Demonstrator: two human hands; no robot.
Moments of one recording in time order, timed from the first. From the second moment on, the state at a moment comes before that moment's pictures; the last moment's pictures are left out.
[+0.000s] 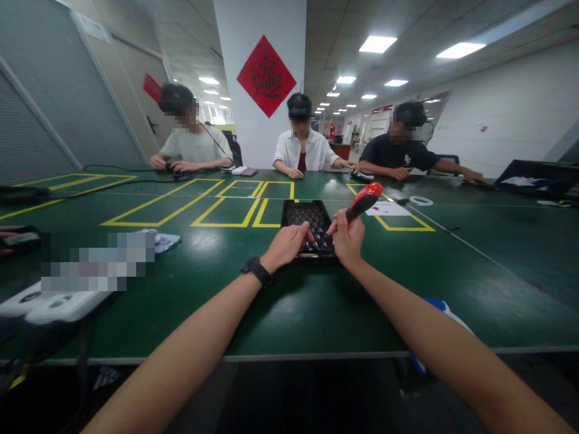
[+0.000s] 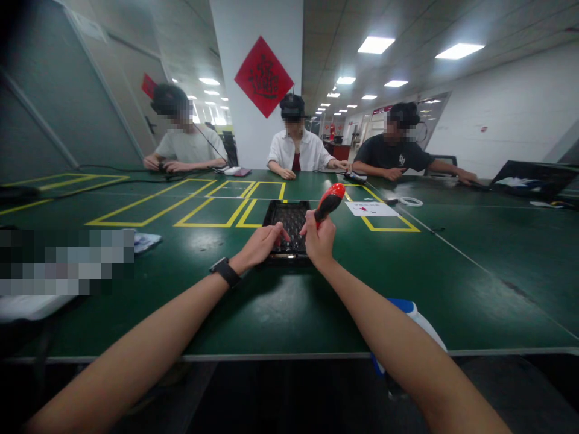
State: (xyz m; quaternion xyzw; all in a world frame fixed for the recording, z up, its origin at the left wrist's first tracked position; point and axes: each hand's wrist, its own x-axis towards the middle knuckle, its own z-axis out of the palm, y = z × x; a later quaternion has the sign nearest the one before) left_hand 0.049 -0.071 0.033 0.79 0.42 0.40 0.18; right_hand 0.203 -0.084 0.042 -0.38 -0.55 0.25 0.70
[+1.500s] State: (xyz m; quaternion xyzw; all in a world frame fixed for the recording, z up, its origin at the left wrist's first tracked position) left_hand 0.050 -0.080 0.038 0.86 0.37 0.33 0.13; right_hand 0.201 -0.075 0.038 -0.39 -0.53 0.22 0.72
